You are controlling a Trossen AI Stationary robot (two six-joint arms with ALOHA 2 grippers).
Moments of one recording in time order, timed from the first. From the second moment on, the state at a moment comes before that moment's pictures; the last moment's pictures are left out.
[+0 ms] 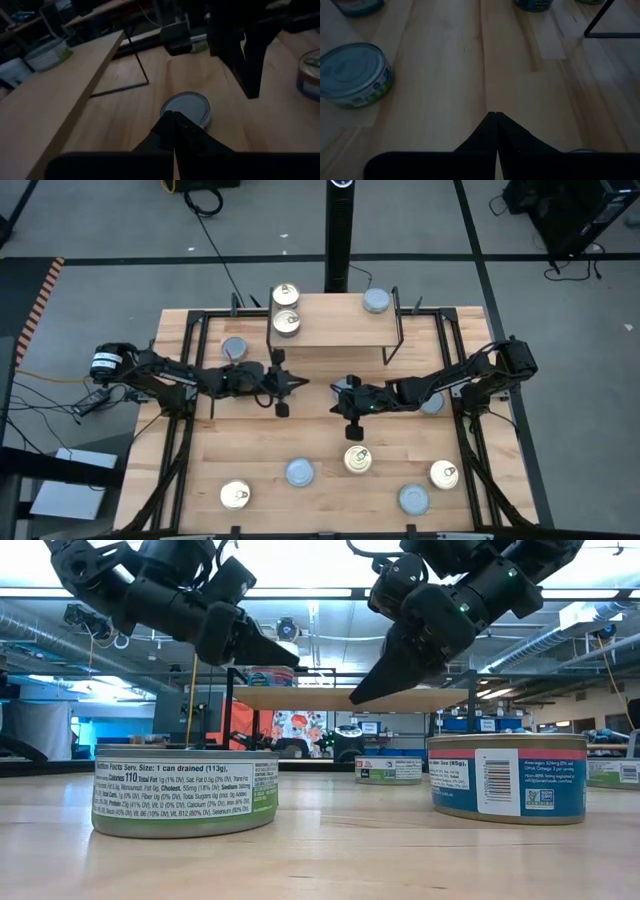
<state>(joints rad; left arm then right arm) 0.04 1.37 0.53 0.58 -0.16 0.31 0.12 1.62 0.82 0.14 0.14 0.11</state>
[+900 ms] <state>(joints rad) 0.04 1.37 0.50 0.62 -0.07 0.28 0.11 1.62 0.82 0.25 0.14 0.11</state>
